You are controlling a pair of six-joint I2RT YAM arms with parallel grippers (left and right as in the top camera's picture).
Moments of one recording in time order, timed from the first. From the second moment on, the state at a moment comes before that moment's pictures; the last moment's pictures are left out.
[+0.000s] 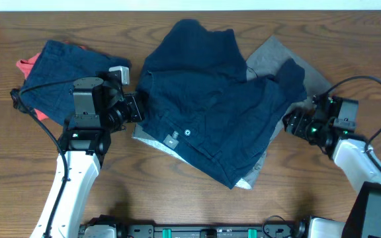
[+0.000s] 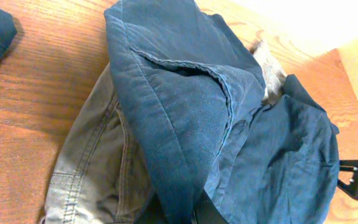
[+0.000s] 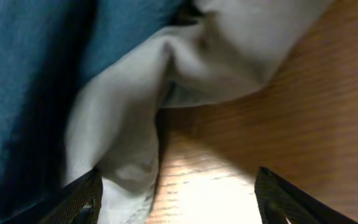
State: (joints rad) left arm -0.03 1.21 0.81 -0.29 0.49 -0.33; right arm -0.20 1.48 0.62 -0.16 -0.34 0.24
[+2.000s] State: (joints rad) left arm -0.03 1.22 0.81 -0.43 0.06 -0.30; right arm -0.43 1.52 1.10 -0.66 -0.49 0.07
